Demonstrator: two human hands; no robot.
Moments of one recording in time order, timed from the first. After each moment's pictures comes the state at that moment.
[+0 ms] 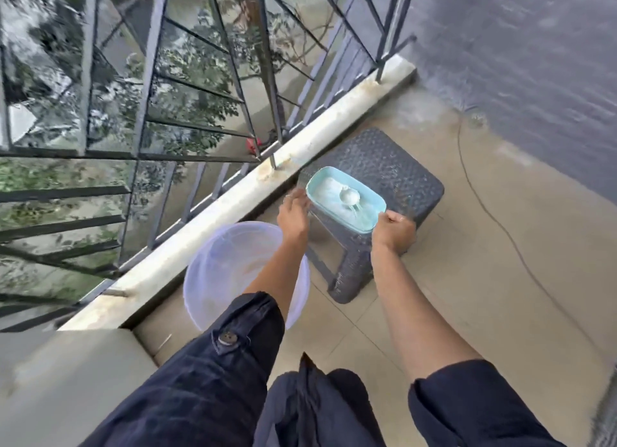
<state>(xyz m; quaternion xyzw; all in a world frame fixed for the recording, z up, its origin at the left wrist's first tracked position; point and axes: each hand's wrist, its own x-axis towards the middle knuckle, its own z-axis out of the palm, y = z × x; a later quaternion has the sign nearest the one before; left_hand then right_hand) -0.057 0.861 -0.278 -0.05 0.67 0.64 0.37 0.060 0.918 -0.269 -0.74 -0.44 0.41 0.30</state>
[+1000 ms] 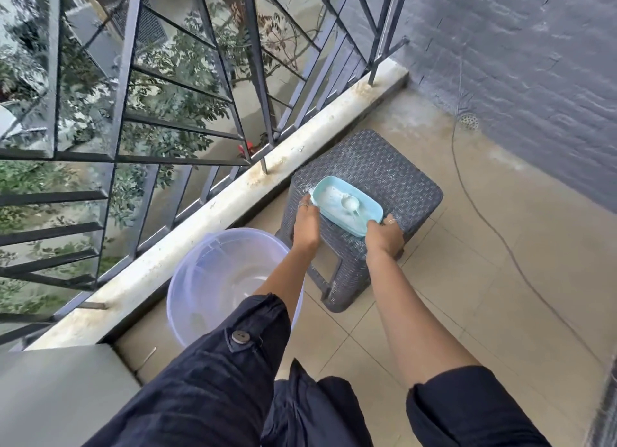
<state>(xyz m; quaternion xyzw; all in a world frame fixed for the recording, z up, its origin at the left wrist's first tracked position) -0.044 0.881 -0.309 0.10 0.69 0.56 0.45 0.050 0.936 -0.301 -0.73 -0.46 0.46 0.22</state>
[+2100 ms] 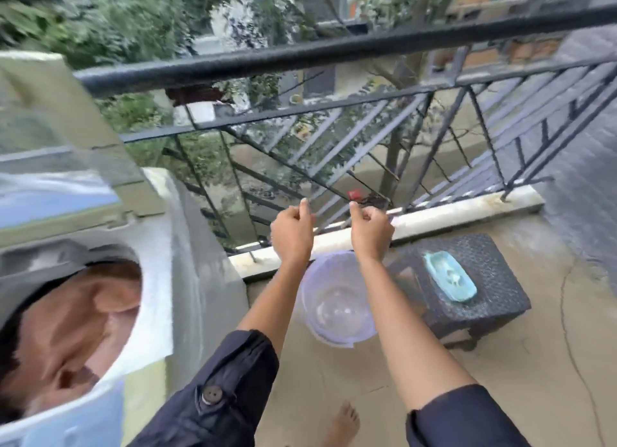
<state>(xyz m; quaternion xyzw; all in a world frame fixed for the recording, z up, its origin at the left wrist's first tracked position) -0.091 0.561 0.015 -0.09 0.85 0.51 0.03 -0.056 0.657 0.013 -0.42 -0.74 0.48 0.20</state>
